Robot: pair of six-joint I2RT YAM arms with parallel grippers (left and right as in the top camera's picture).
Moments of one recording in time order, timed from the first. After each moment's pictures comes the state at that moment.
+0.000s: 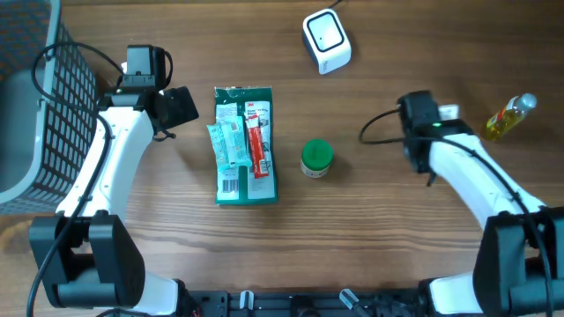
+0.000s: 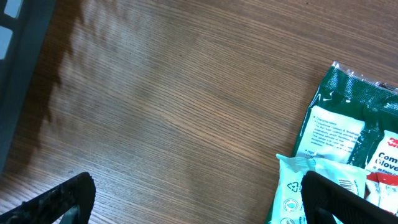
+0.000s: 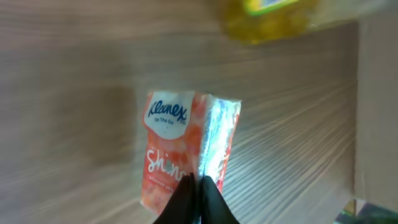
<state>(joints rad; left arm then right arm) -0.01 1.66 1.27 -0.78 -0.19 -0.37 0.10 1.61 0.95 -0.75 0.70 0.19</state>
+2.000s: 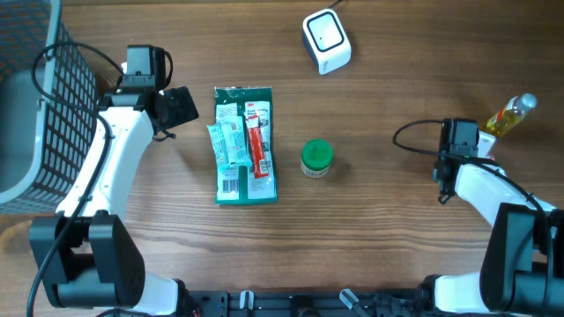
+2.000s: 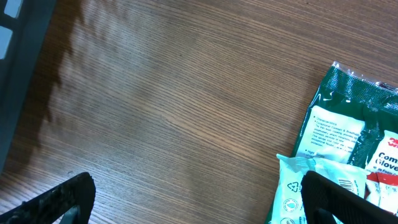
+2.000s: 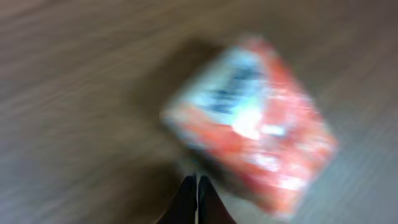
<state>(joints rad) -0.01 1.66 1.27 -0.78 -0.19 -0.37 -0.13 1.60 0.66 -0.29 0.49 0.27</state>
